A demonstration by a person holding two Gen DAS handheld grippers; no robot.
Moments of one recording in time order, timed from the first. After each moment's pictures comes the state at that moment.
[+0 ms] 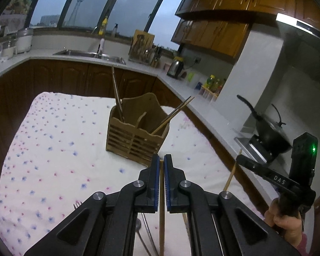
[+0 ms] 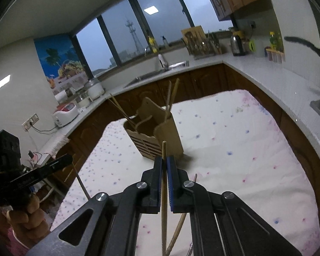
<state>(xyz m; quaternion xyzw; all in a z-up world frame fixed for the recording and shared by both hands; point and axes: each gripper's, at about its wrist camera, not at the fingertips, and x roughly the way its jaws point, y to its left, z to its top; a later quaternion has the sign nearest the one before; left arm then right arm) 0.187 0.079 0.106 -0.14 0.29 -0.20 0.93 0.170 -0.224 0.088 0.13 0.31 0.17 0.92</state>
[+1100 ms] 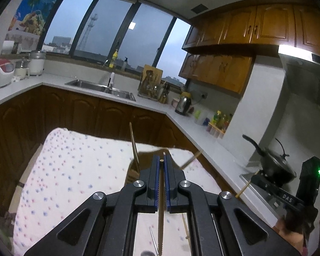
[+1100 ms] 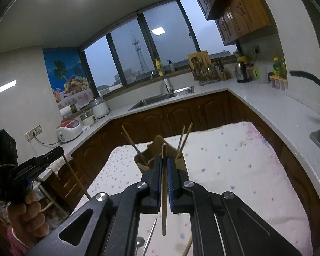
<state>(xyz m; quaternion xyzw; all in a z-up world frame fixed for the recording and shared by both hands) 0.197 0.120 0.146 -0.16 0.19 -0.17 0.96 0.188 -0.214 0.141 0.13 0.24 0.17 0.95</state>
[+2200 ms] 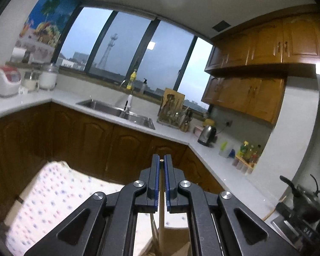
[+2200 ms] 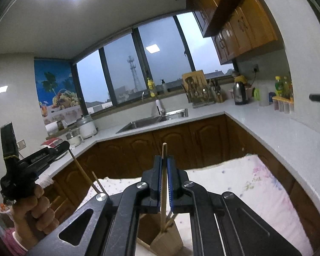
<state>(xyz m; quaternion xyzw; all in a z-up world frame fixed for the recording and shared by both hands) 0.399 0.082 0.086 -0.18 0.12 -0.09 0.97 0.310 -0.193 0.122 0.12 0.18 0.13 0.97</state>
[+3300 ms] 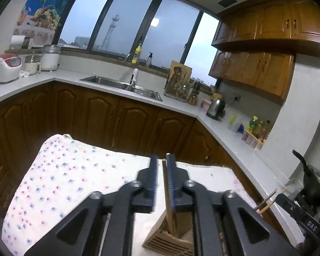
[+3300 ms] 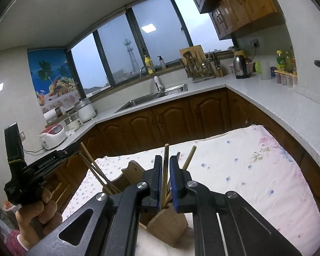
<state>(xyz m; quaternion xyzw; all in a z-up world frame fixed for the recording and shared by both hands) 0.431 0.078 0.064 -0.16 0.20 -0.07 0.96 0.322 -0.182 0.081 0.13 0.24 0.13 0.95</state>
